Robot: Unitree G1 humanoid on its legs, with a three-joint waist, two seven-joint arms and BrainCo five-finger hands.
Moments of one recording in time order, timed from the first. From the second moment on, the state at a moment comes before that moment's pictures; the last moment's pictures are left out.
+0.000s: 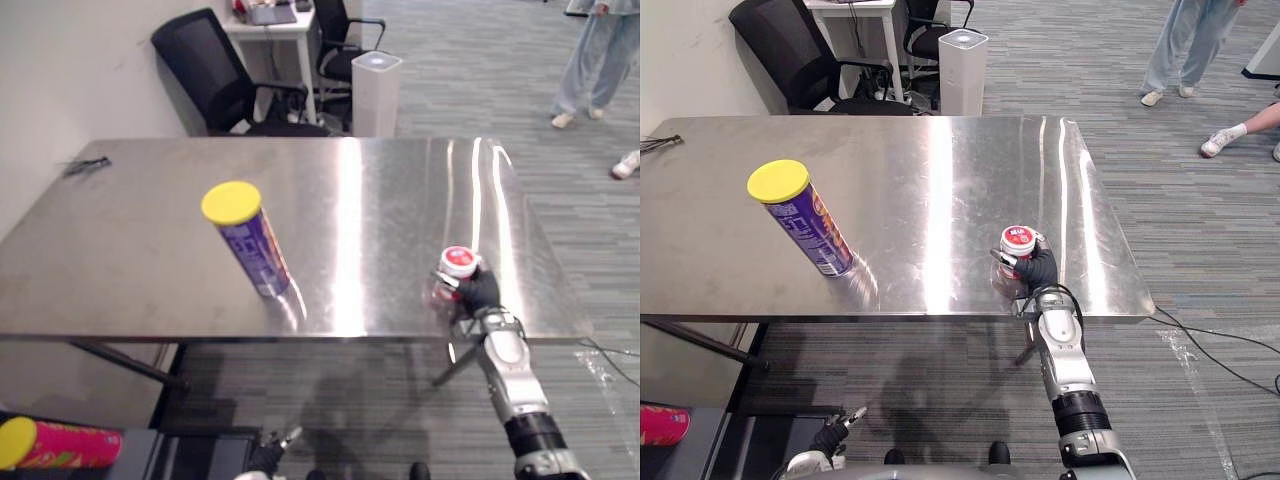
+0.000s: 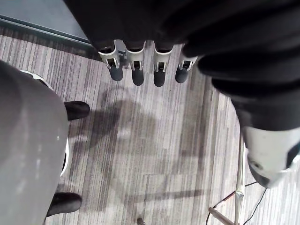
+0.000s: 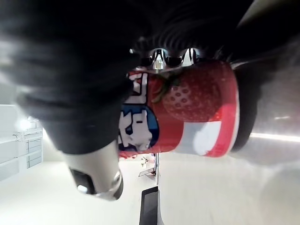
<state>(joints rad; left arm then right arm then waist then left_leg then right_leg) 0.06 0.09 0.06 1.12 -0.10 -0.16 -0.01 -0.20 -0.17 0.00 0.29 0.16 -0.23 -0.01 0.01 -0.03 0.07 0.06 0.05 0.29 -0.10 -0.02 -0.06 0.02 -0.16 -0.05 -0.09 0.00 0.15</state>
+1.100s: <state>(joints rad) 0.08 0.08 0.16 1.10 -0.10 -0.16 -0.01 0.05 -0.15 -0.37 -0.35 0.16 -0.27 -0.02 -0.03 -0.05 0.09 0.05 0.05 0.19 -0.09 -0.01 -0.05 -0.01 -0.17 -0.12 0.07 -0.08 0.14</state>
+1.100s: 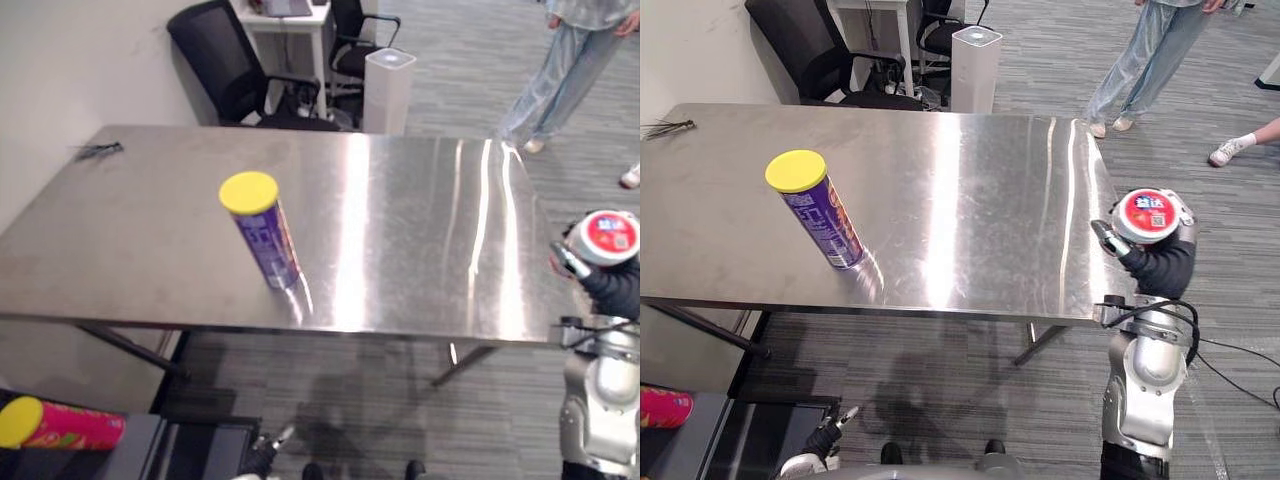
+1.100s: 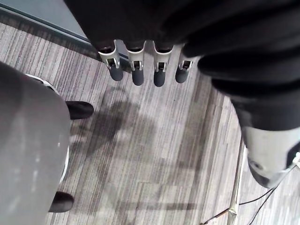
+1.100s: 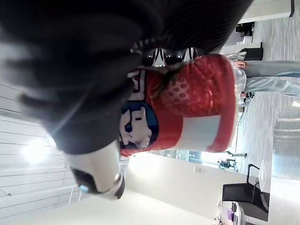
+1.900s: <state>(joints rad) 0.07 0.11 0.20 1.06 -0.19 -0.16 -0.05 -0.04 -0.17 -0.23 -0.22 0.21 -0.26 0.00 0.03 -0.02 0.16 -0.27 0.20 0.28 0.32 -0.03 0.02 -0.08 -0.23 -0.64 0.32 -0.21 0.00</state>
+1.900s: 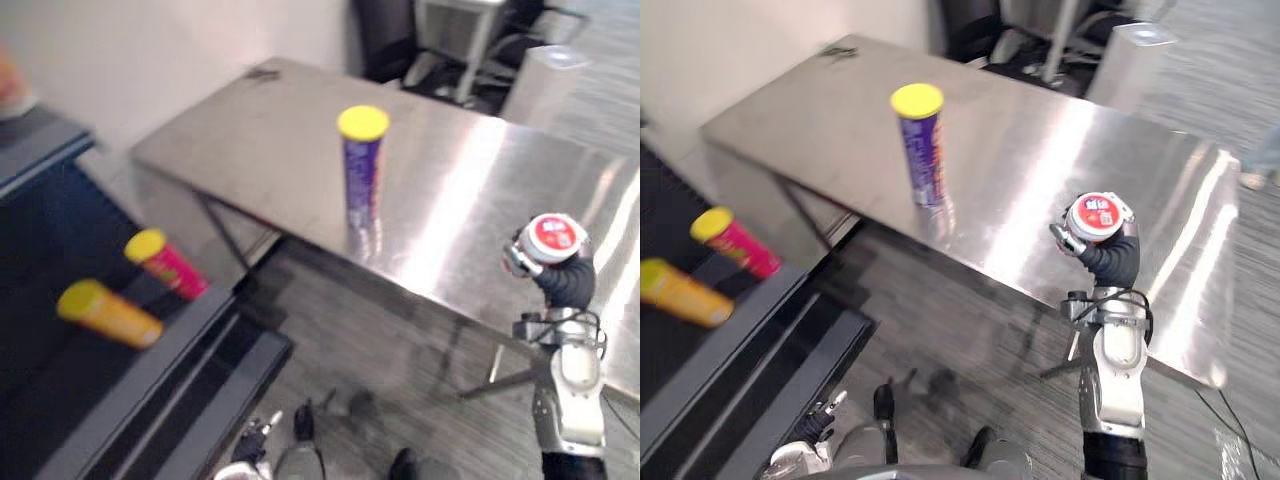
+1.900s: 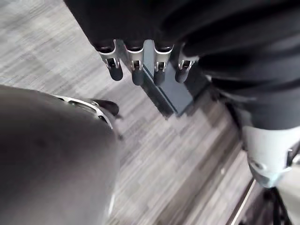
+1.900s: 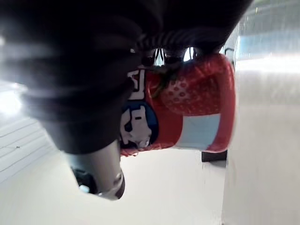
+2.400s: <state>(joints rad) 0.14 0.11 0.24 1.07 -0.17 -0.14 -0.05 -0.01 -0.17 -0.33 -0.20 0.19 -0.25 -0.01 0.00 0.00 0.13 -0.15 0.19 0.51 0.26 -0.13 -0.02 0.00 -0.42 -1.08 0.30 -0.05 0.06</state>
